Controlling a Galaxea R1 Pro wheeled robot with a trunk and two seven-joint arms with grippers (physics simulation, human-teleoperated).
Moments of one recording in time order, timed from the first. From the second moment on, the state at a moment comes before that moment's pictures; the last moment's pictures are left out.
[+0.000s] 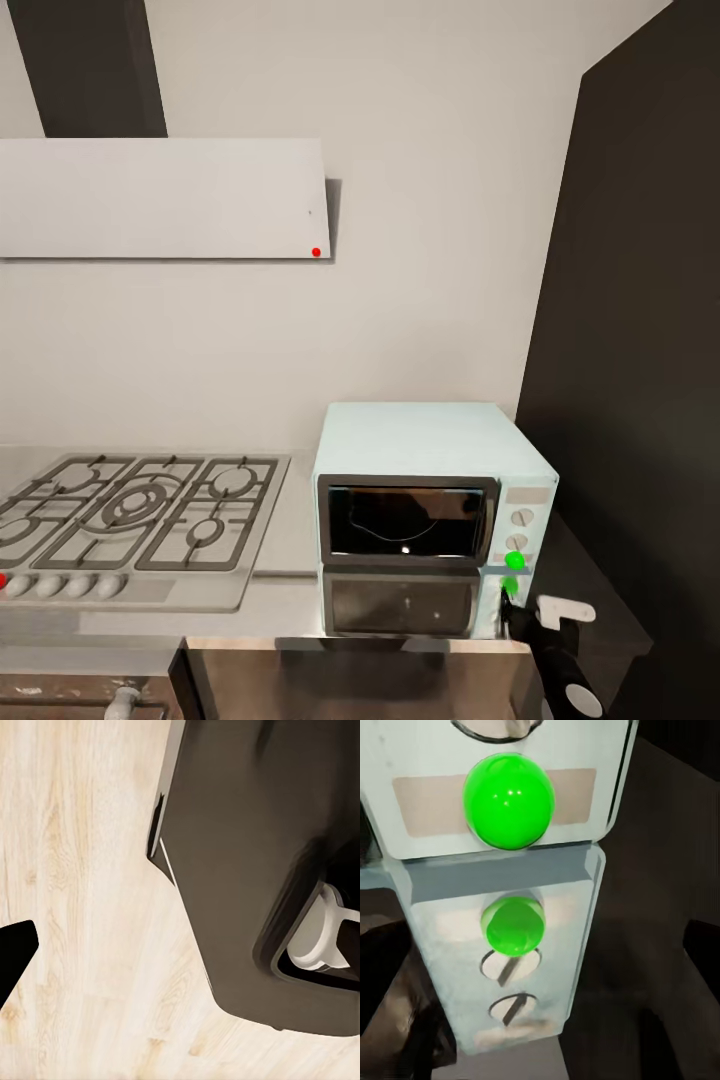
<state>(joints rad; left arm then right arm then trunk) 0.04 0.07 0.29 -0.03 -0.03 0.15 -0.03 -0.21 0.04 -0.29 -0.88 0.14 -0.16 -0.03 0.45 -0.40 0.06</state>
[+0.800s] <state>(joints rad) 0.04 0.07 0.29 -0.03 -0.03 0.15 -0.03 -0.21 0.04 -0.29 -0.87 0.14 -0.17 -0.03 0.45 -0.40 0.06</state>
